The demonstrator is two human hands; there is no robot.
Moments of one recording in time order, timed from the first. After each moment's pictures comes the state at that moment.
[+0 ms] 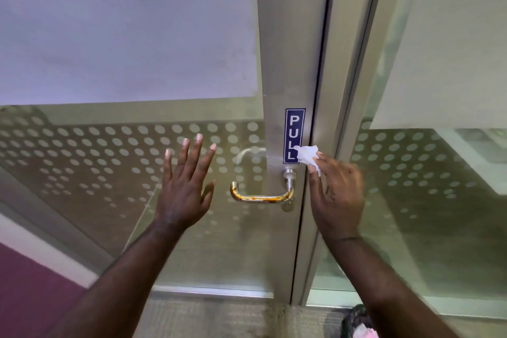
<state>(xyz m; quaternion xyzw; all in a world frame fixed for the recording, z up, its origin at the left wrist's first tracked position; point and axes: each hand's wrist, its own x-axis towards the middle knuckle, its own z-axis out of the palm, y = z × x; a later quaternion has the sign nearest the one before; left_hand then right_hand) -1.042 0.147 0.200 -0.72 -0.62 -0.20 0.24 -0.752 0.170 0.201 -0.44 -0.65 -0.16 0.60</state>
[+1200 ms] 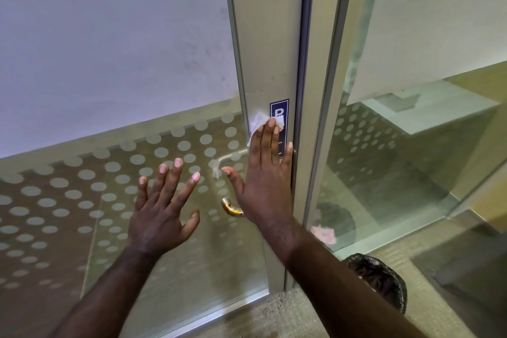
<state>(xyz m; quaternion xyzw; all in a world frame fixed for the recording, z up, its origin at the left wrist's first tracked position) -1.100 0.214 0.175 -0.82 -0.41 -0.26 0.31 -0.885 0.181 0.224 -0.69 -0.64 -0.07 0.31</state>
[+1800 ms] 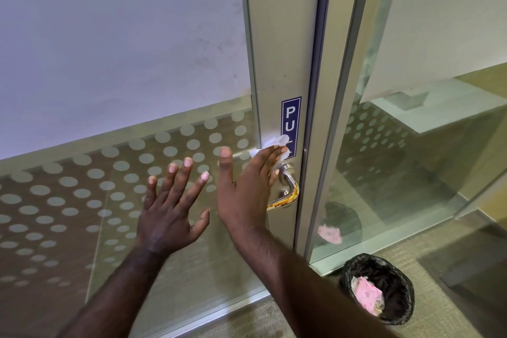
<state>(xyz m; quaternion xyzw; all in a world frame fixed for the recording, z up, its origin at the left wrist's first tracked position) -1.101 0.217 0.174 -0.82 -0.39 -0.27 0.33 -0.948 0.176 0.240 -0.70 -0.44 0.24 0.51</state>
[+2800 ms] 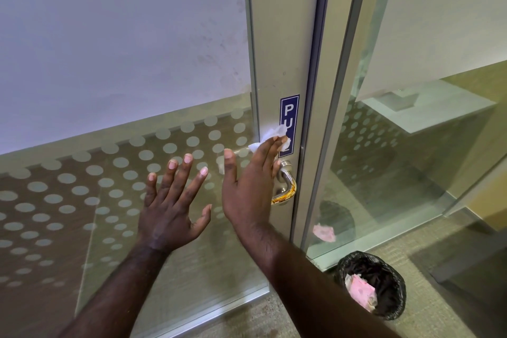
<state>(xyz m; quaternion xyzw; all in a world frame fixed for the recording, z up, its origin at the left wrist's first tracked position) -1.098 0.216 0.172 -0.81 -0.40 -0.28 0.32 -0.942 0.180 0.230 -0.69 -0.47 0.16 0.52</state>
